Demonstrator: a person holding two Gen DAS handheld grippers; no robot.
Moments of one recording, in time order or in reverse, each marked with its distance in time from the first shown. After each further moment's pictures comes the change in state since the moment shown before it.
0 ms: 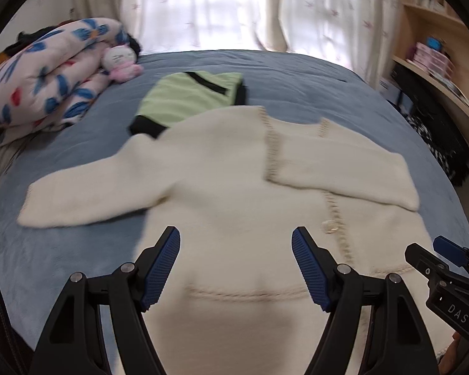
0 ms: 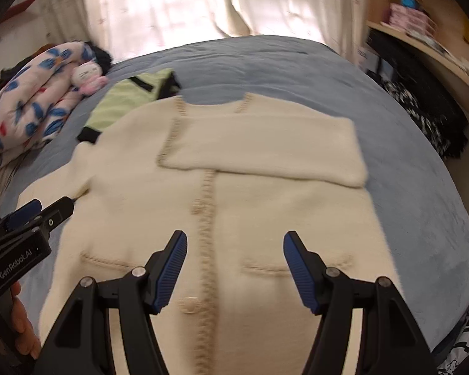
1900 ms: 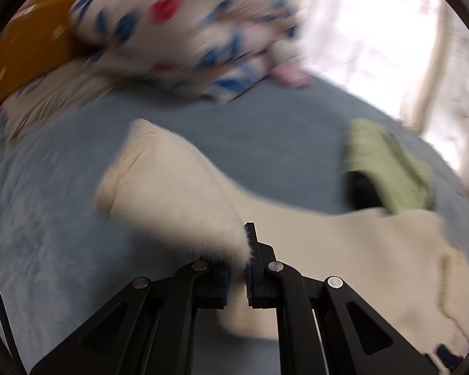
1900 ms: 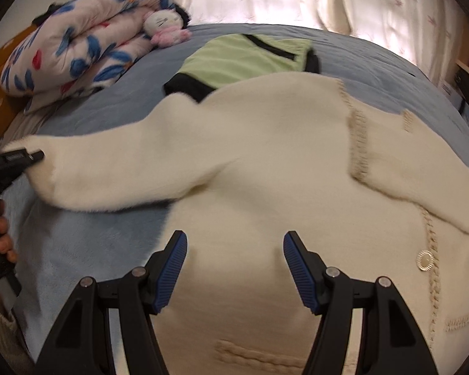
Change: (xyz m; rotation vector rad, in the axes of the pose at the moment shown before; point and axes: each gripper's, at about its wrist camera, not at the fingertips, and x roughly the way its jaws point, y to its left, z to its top) left arm 0.095 0.326 0.046 -0.422 -0.135 0.199; right arm 0.127 0.209 0.024 -0.149 0.049 0.142
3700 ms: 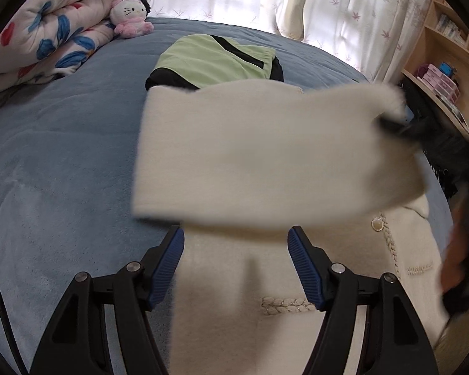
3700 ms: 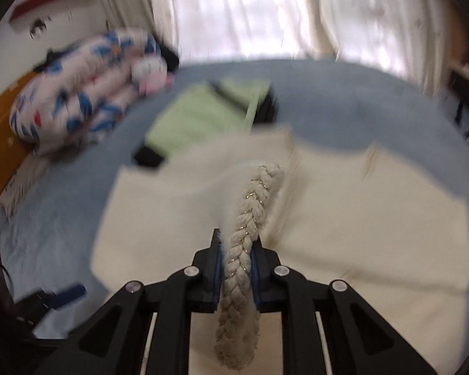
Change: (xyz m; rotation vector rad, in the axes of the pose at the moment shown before) left arm -0.054 -0.168 -0.124 0.301 0.270 -0.323; right arm -0.067 -0.113 0.065 0.014 -0.204 0.053
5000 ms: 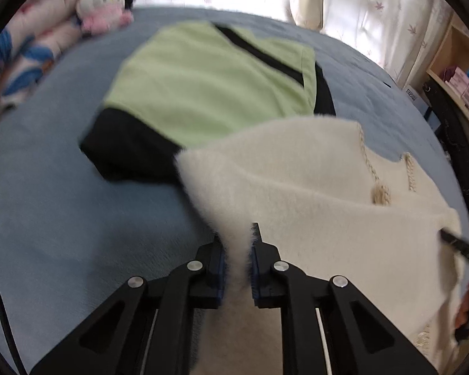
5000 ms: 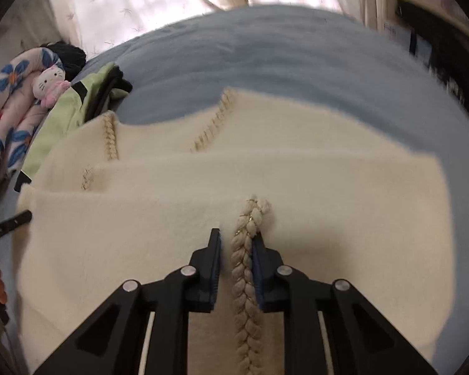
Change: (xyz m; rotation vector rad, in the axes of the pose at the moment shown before) left arm 0.158 0.011 0.154 0.030 0.037 0.049; right arm 0.101 -0.197 -0.013 0.182 0.168 -0.163
